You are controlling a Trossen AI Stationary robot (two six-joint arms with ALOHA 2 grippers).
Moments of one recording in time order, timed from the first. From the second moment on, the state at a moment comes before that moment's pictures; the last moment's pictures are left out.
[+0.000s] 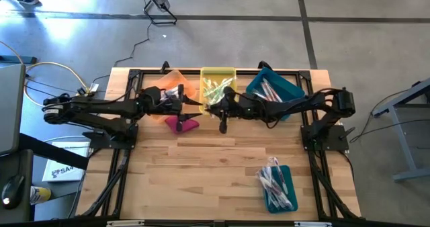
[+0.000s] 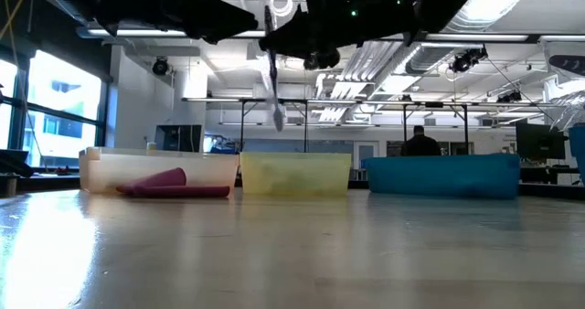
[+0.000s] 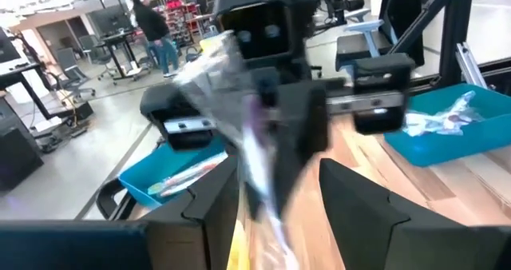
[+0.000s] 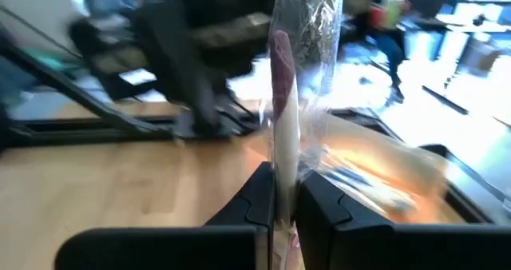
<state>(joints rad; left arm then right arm) 0.20 1.09 0.58 0.50 0.17 0.26 -0.10 1.68 0.96 0.61 0.02 0.00</state>
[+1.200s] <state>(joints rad) 0.20 0.76 0.58 -0.05 0.15 0.36 0.67 1.15 0.96 -0.25 0.98 0.82</state>
